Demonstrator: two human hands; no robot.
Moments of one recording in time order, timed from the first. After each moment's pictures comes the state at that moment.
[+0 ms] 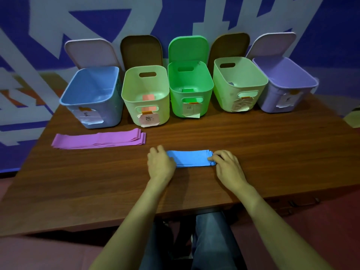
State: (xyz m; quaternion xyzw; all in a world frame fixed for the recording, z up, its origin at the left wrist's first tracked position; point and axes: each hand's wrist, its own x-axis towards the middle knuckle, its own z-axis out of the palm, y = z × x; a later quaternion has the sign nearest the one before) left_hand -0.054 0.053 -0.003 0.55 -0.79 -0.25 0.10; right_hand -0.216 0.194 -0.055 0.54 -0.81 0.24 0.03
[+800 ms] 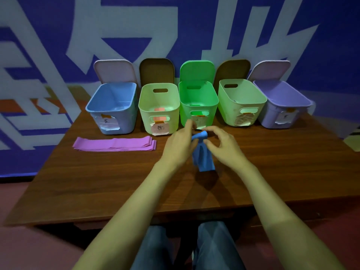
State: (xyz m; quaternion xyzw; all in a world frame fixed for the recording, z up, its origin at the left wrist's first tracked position) left_hand -0.049 0.072 0.093 0.26 -0.90 -0.20 0.29; right_hand -0.179 0.164 0.080 0.54 -0.73 0.42 -0.08
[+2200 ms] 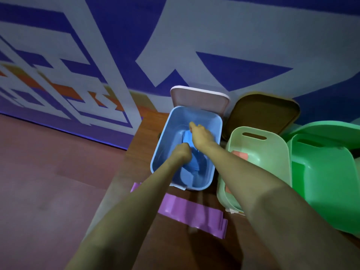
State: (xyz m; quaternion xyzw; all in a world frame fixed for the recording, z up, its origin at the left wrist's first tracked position) left_hand -0.014 -0.346 0.063 0.58 -0.73 -0.35 -0.13; right_hand -0.113 -0.360 0.062 0.62 -0.75 0.03 -0.23
